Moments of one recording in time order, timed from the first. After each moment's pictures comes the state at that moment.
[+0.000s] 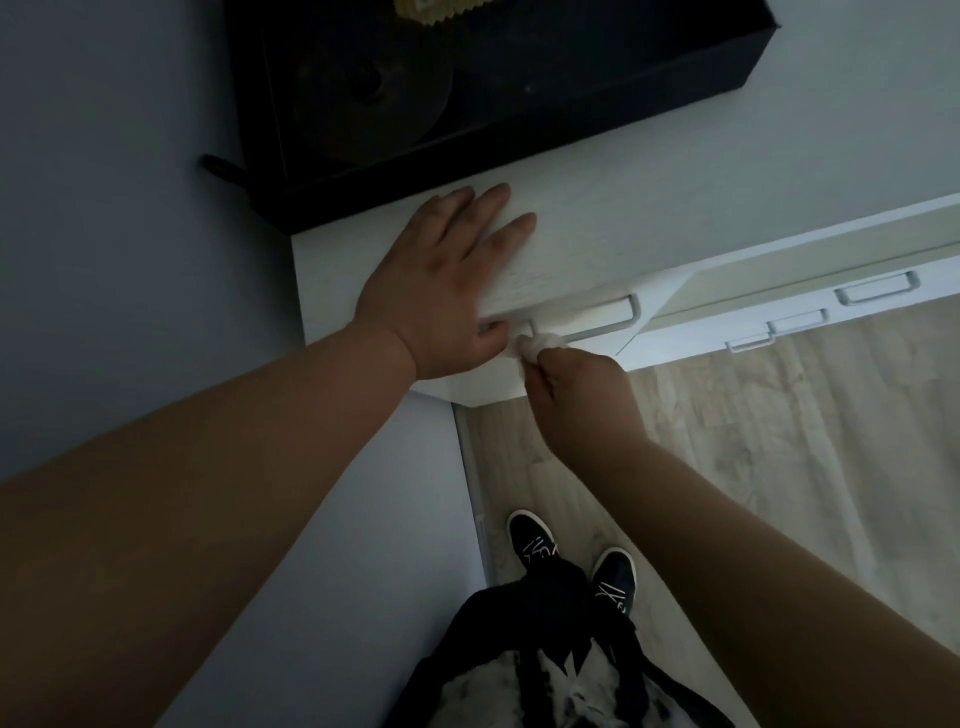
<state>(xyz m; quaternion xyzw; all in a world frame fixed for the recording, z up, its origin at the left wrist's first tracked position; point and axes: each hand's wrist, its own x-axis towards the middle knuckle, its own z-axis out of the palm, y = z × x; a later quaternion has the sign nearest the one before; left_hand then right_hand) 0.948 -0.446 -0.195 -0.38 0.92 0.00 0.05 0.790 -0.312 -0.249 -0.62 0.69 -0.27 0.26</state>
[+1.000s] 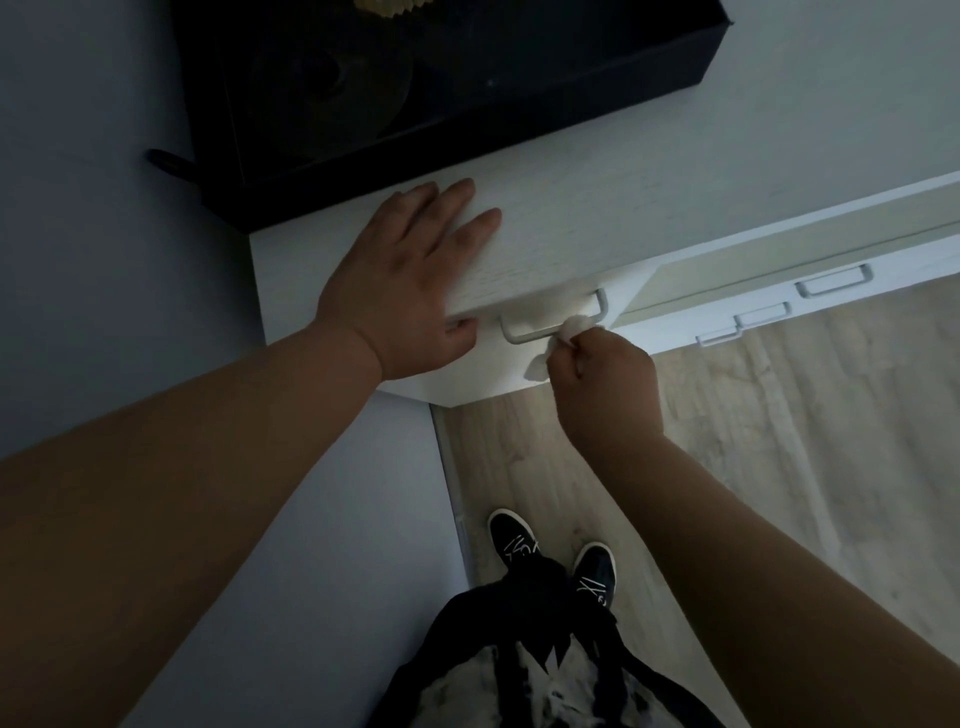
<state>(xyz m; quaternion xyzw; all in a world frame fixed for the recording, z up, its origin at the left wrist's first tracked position) 0.948 -0.447 -0.199 -0.37 0.93 0.00 0.01 0.756 -0.307 -0.251 -0.50 0.78 -0.28 0.25</state>
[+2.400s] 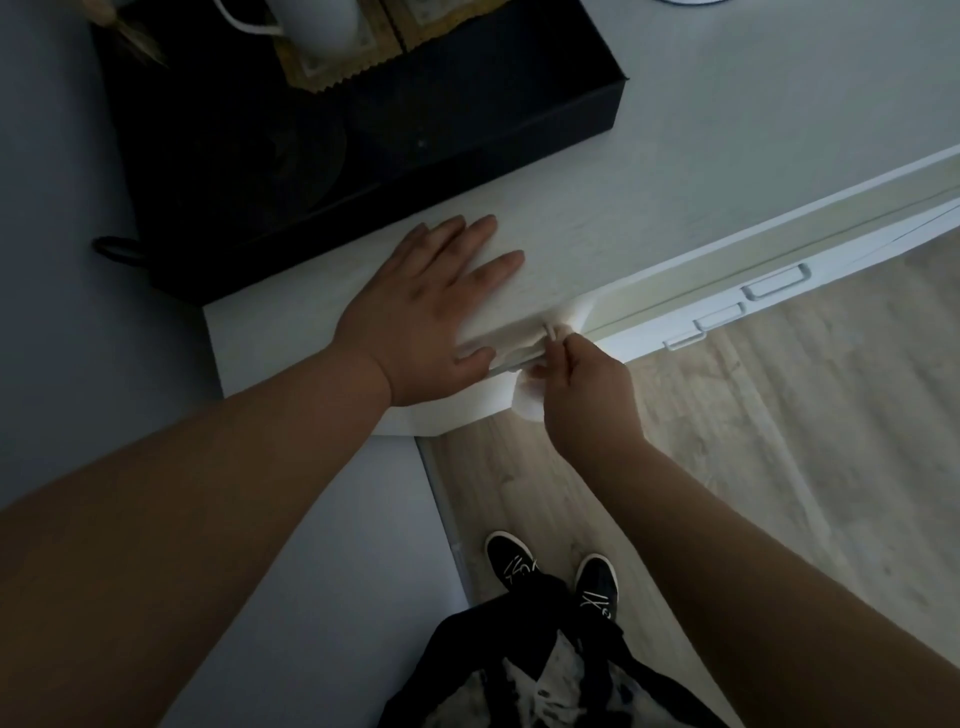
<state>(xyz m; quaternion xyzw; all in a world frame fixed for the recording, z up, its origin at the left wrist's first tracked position) 0.892 -0.458 -0.190 -0.29 0.95 0.01 0.07 0.732 -0.315 -0.239 -0.40 0.80 -0.32 0.33</state>
